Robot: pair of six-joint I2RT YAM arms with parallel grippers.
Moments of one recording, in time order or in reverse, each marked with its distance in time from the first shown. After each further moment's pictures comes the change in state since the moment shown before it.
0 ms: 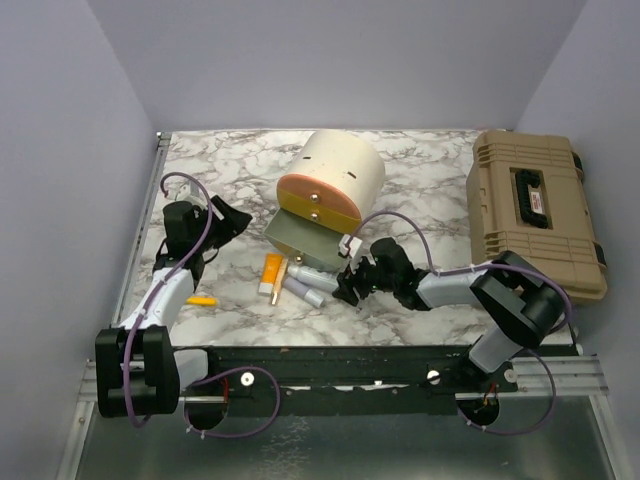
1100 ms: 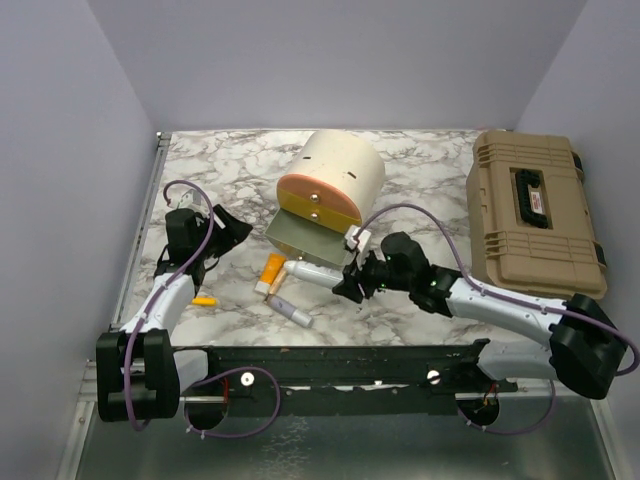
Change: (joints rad) left arm 0.000 -0.031 -0.061 -0.036 -0.009 0.018; right arm 0.097 -0.382 0.064 -0.356 0.040 0.051
